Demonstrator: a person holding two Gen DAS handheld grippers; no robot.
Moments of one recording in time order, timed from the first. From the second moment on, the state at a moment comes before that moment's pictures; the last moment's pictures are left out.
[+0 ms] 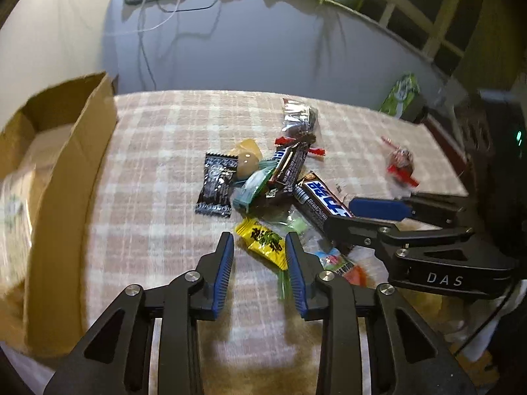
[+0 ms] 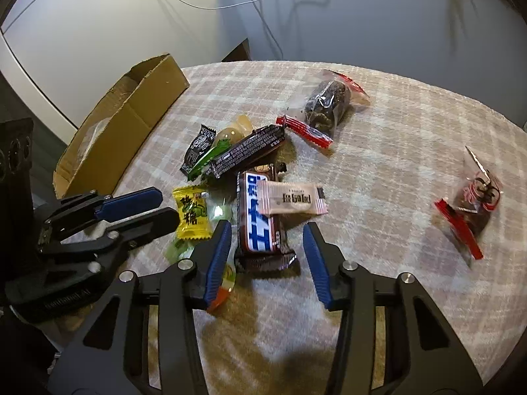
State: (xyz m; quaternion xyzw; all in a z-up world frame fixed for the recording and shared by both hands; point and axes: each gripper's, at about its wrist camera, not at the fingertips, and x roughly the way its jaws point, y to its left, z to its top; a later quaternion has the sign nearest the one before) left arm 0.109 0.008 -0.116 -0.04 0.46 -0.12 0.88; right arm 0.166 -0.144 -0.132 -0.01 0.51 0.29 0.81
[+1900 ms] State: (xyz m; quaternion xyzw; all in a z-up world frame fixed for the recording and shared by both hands) left arm 0.102 -0.002 -0.118 -0.02 0.44 -0.11 0.89; right arm 0.151 -0.154 -0.120 -0.02 0.48 0.28 0.83
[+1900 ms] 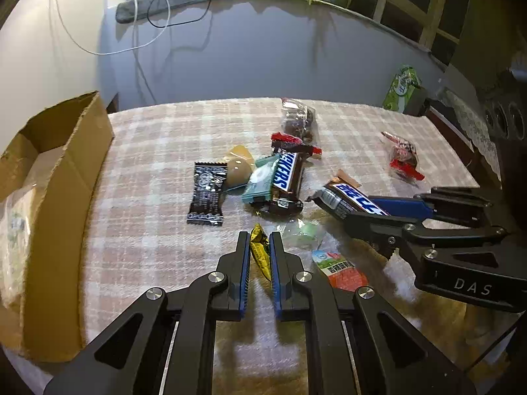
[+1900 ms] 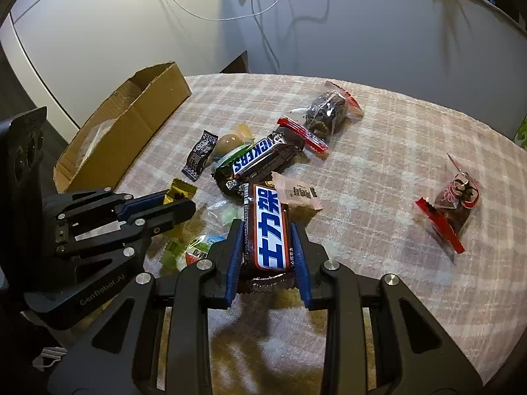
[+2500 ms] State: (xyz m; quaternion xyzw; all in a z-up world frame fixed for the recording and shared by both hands) left arm 0.070 0.049 -0.057 -0.05 0.36 -0.08 0.93; right arm 0.125 -0.118 -0.064 -0.02 0.42 0.33 0.84
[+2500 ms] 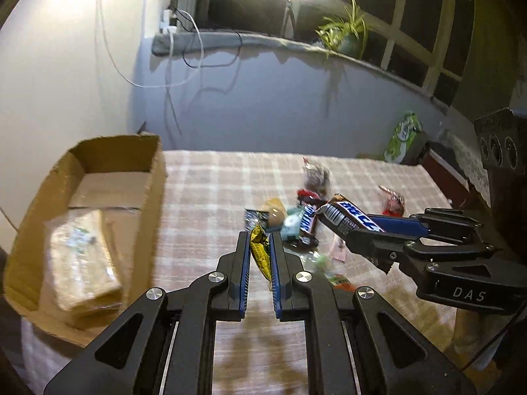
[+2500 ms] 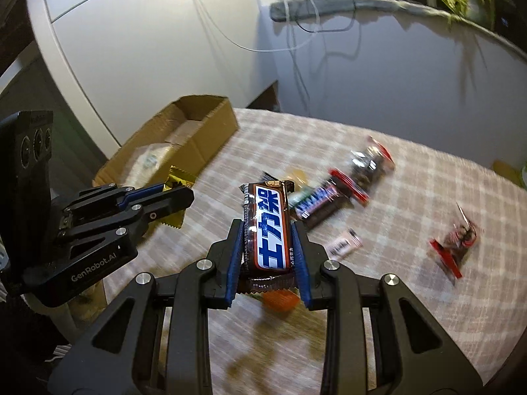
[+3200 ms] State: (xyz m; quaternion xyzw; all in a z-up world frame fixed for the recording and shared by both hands) left arm 0.063 0.142 -0.057 -0.06 0.35 0.01 0.94; right arm 0.142 0.013 -0.052 -0.06 0.41 0.40 0.82
